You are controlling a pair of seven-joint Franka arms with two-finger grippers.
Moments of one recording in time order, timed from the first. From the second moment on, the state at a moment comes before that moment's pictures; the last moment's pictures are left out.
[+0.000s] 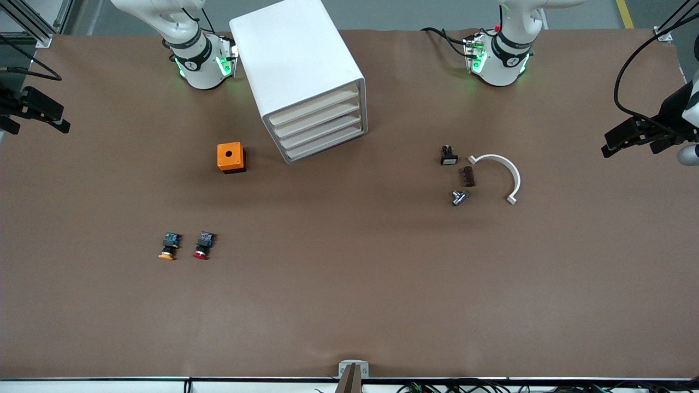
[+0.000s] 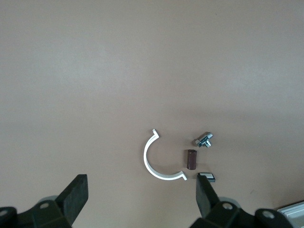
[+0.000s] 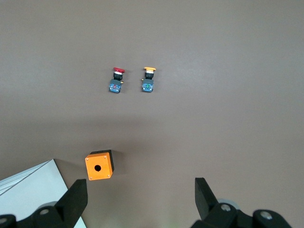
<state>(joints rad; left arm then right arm) -0.03 0.00 0.00 -1.57 -0.02 1.59 -0.10 0.02 -0.08 -0.09 -1.59 0.00 1.51 -0.07</state>
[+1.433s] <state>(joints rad) -0.01 0.30 0.01 -1.56 -0.02 1.63 -0.11 0.02 -0.08 -0.09 -1.59 0.00 1.50 -0.07</state>
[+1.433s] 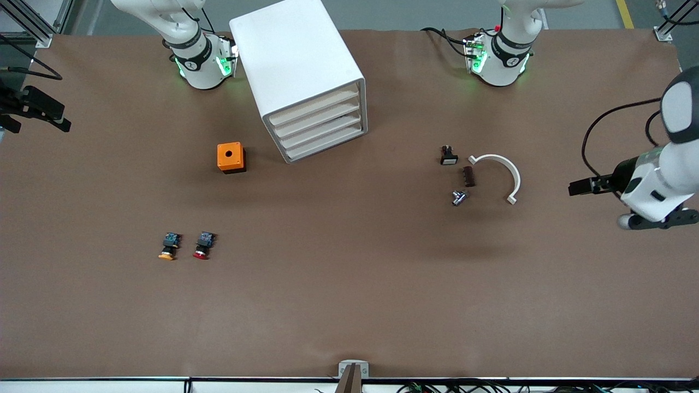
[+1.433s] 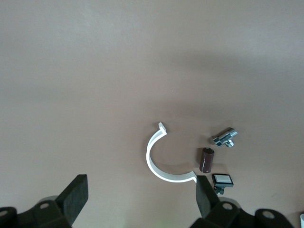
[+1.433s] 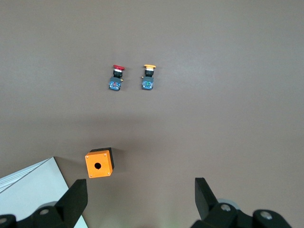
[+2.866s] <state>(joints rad) -0.31 0.73 -0.03 -1.37 -0.35 1.62 -1.14 0.02 -0.08 -0.09 -1.59 0.00 1.49 -0.07</state>
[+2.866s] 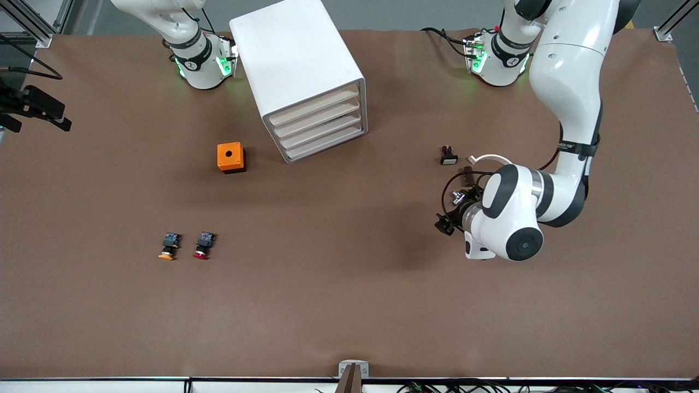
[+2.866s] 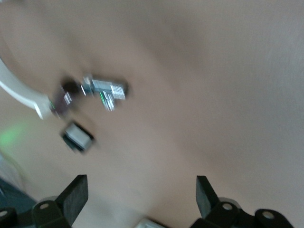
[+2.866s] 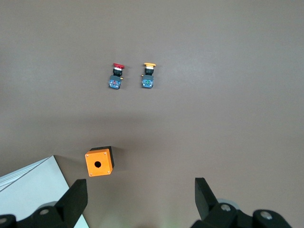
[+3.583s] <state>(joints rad) -0.39 0.81 -0.04 -1.37 -0.78 1.53 -1.79 0.02 -0.08 -0.09 -1.59 0.00 1.49 -0.07</state>
